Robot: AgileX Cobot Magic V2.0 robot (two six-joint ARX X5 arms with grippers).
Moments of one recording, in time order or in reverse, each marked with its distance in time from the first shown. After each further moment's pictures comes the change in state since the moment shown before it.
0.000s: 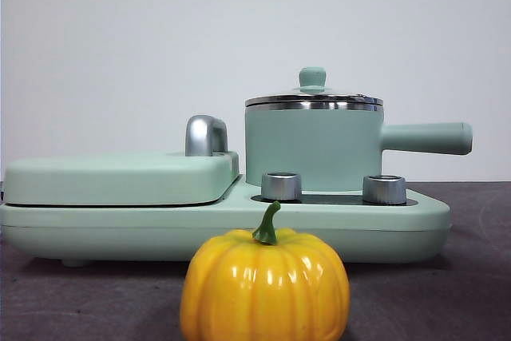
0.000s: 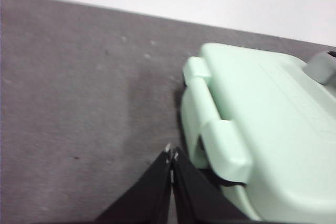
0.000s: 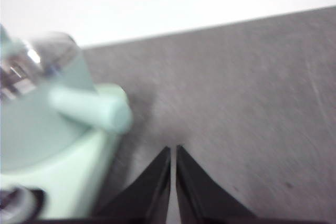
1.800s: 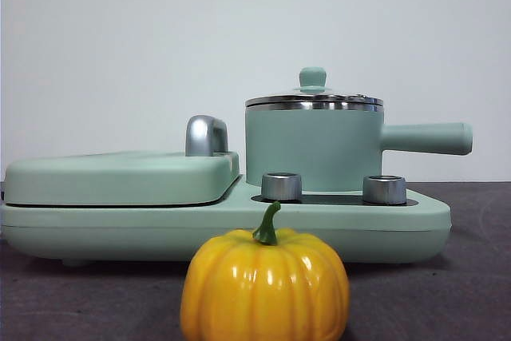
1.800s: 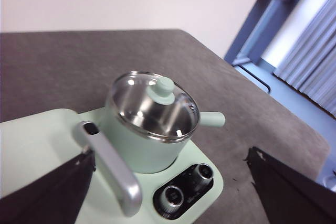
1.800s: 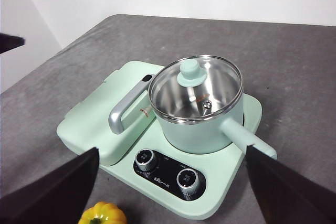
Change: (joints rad) left arm -0.254 0.767 0.806 -0.108 0.443 -0.006; right arm 0.014 0.494 0.862 -0.637 -0.454 -0.199
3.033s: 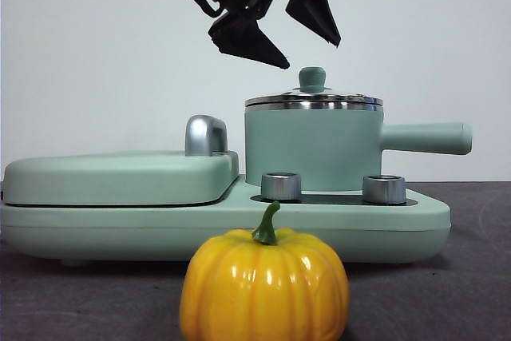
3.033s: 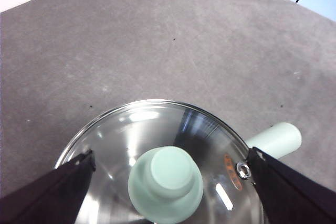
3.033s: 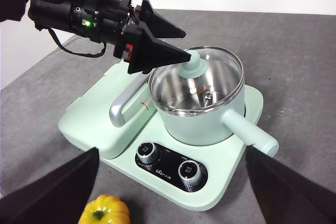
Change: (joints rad) left arm -0.334 0.961 0.634 0.071 -0.285 0.267; right arm 0.000 0.000 0.000 -0.030 -0.001 0.000
